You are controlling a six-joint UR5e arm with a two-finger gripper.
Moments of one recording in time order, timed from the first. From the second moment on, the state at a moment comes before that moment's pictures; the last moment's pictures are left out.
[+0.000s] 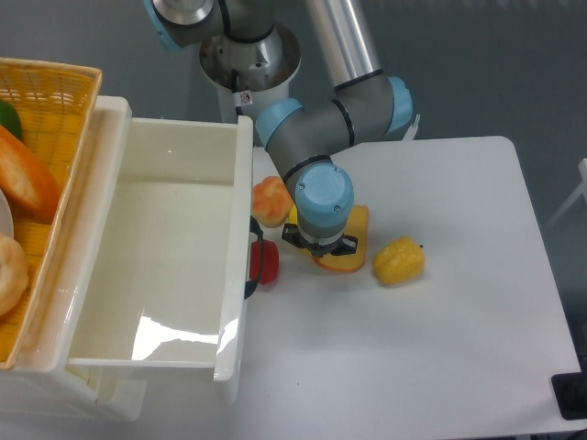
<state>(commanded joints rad) 2.48 -1.97 -1.78 -1.10 1.67 0.67</state>
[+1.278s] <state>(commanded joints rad) 2.47 -1.98 -1.76 -1.10 1.73 0.43</state>
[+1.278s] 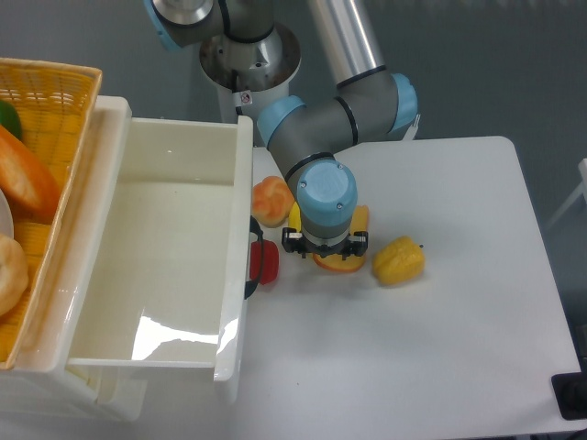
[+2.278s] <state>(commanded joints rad) 2.44 -2.04 -1.76 -1.10 1.78 0.32</state>
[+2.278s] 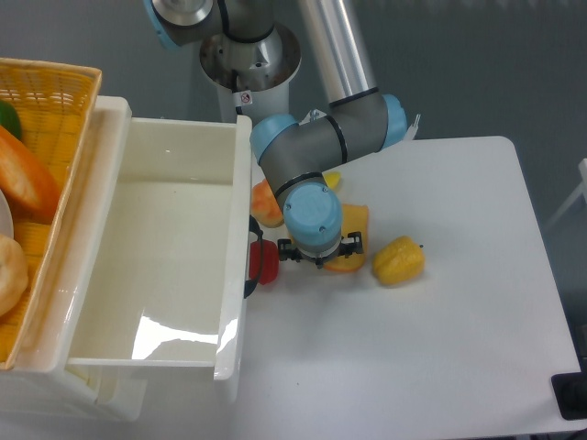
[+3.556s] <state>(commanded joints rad) 2.44 -2.03 -1.75 -1.10 1.78 0.33</state>
